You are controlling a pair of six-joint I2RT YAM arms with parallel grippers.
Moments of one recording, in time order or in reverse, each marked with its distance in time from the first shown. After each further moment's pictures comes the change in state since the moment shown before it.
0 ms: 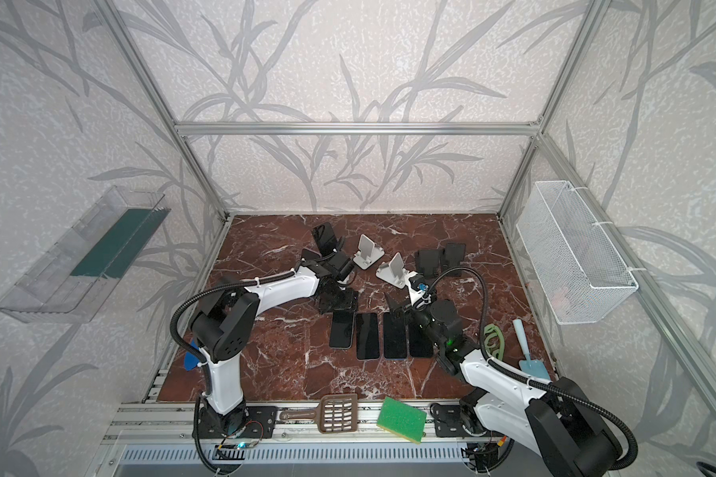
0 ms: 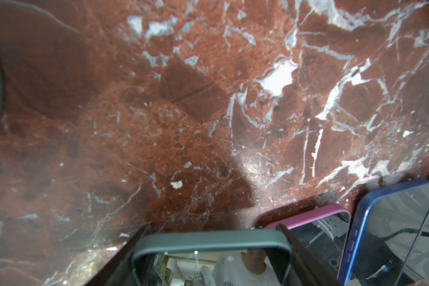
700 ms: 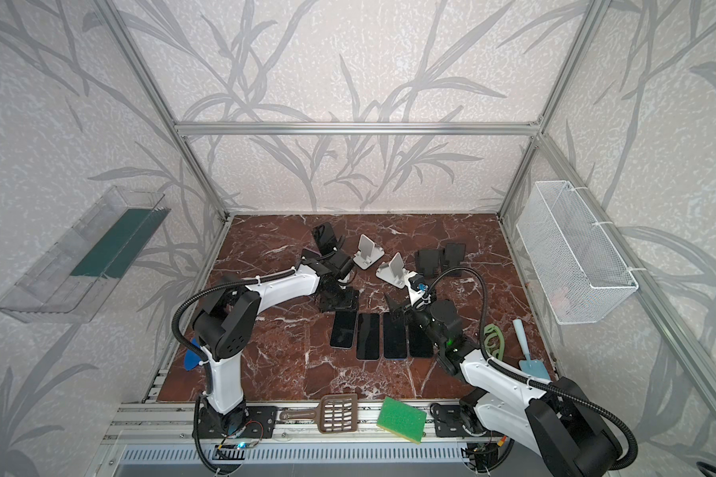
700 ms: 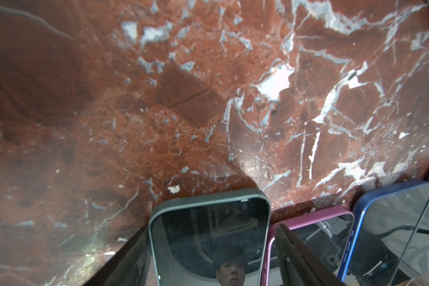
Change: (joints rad) left arm 0.005 0.004 0.018 -0.013 -0.008 0.019; right arm 0.000 0.000 0.000 0.000 -0.010 0.000
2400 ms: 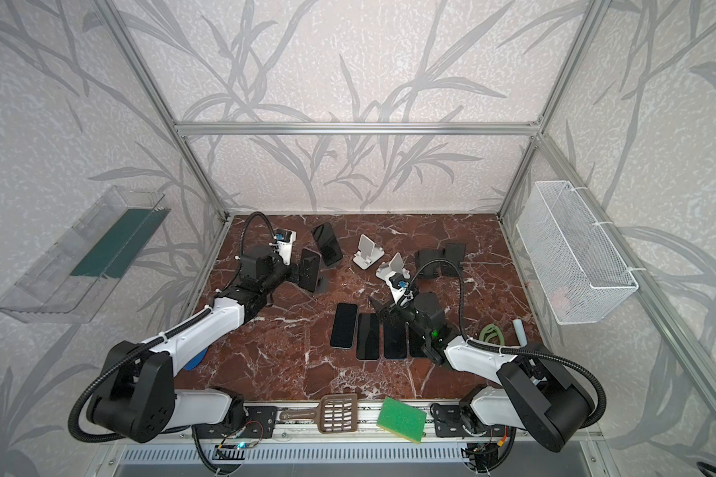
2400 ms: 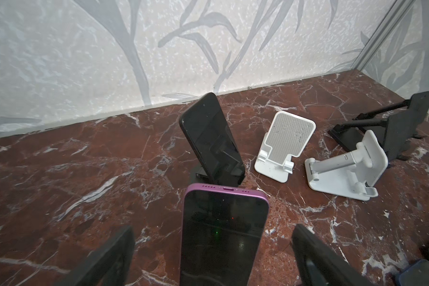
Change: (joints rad) left arm 0.356 -0.592 -0.556 0.875 -0.014 0.554; right arm 0.057 0.230 0.085 0.080 -0.069 -0.032
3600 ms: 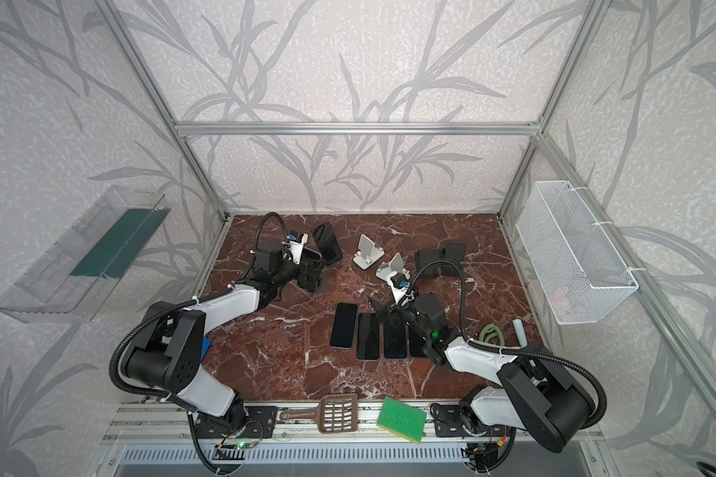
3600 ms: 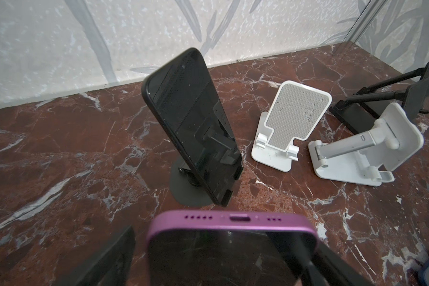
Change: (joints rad) left arm 0.032 0.241 0.060 0.097 0.117 0.029; right arm 0.001 -0.002 -0.005 0.015 -0.011 0.040
